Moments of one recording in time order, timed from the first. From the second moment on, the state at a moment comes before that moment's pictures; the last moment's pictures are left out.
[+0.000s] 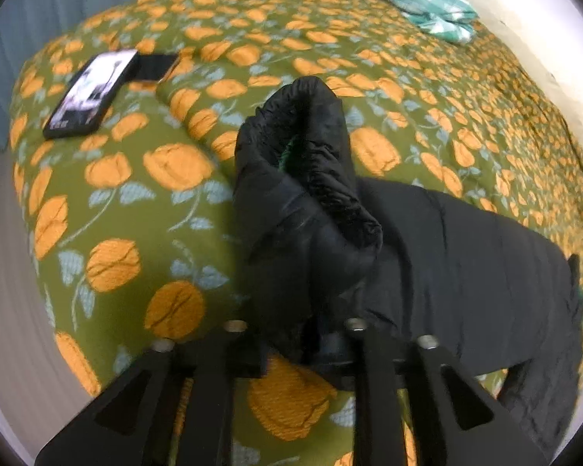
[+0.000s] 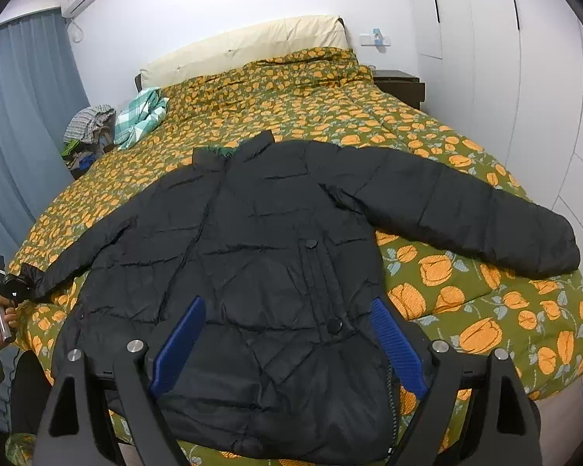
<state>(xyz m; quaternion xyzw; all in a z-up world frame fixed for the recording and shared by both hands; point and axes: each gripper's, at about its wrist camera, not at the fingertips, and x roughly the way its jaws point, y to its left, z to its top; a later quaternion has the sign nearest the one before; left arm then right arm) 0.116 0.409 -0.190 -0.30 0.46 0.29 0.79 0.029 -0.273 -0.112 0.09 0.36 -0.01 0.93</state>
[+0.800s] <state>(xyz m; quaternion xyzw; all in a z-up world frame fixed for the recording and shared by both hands) 0.067 0.114 -0.213 -0.13 0.61 -0.08 0.78 0.031 -0.340 -0.198 0.13 0.54 0.03 0.83</state>
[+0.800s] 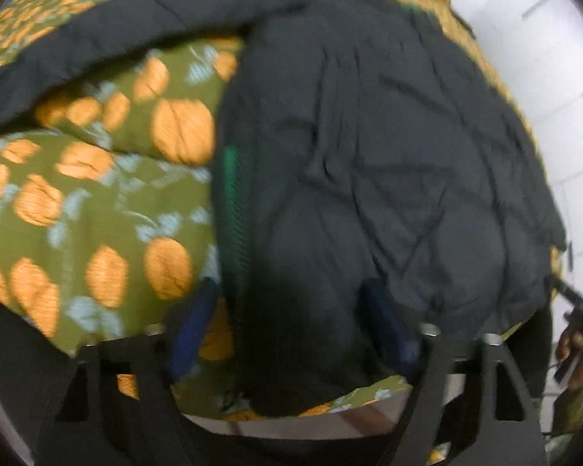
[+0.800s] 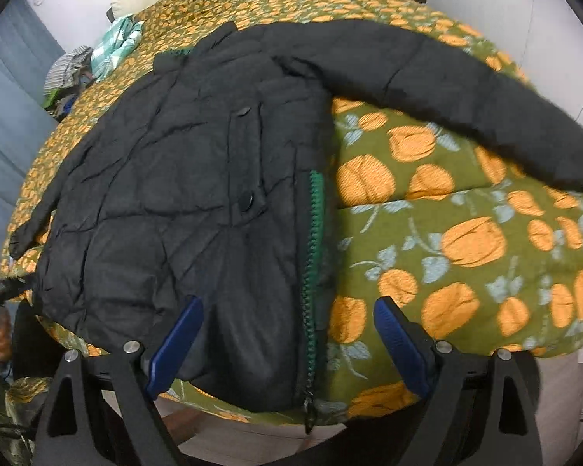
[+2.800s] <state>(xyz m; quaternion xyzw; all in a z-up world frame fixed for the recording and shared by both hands) 0.031 0.095 -0.101 -0.06 0.41 -0.05 0.91 0.001 -0.254 -0.104 0.05 0.37 0.03 0.93</state>
